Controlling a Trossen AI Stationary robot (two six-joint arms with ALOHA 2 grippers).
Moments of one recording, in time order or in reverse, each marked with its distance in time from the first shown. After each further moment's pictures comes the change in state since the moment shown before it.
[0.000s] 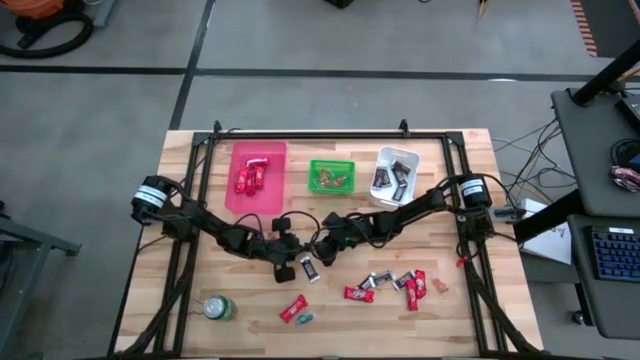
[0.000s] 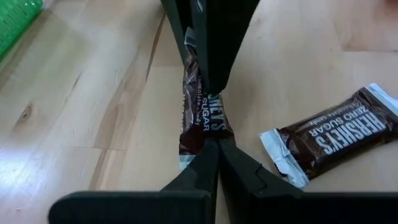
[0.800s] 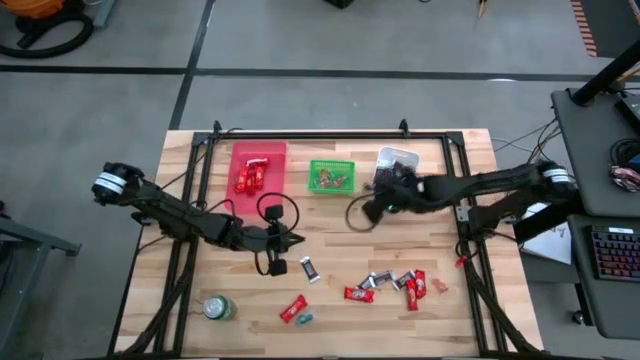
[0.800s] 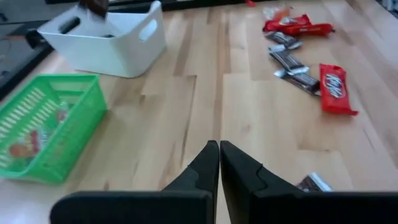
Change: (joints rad) left arm 0.000 -0.373 -0.002 -0.112 -0.041 0.111; right arm -0.084 -0.654 -0.002 -1.018 0.501 -0.161
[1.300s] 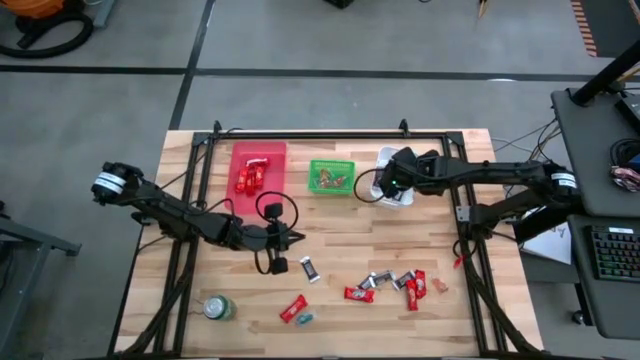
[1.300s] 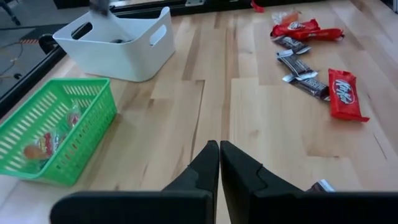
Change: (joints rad) left arm 0.003 -0.005 0.002 0.004 -0.029 0.008; right arm -0.227 -0.050 -0.039 -0.212 0.089 0.022
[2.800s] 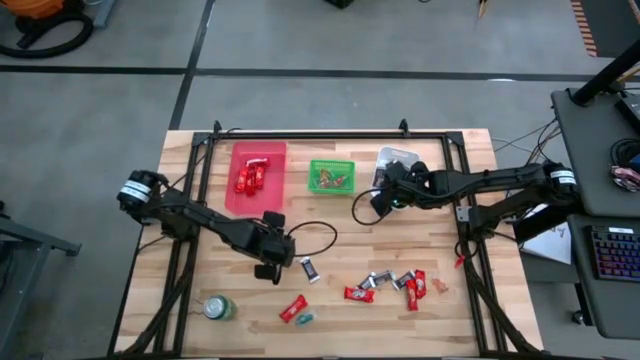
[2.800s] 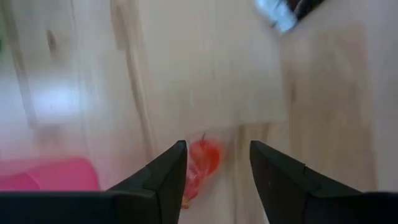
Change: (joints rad) left arm 0.003 0.253 0.361 -0.954 0.151 -0.008; right arm 0.178 -0.006 -0.006 0.118 -0.060 -0.015
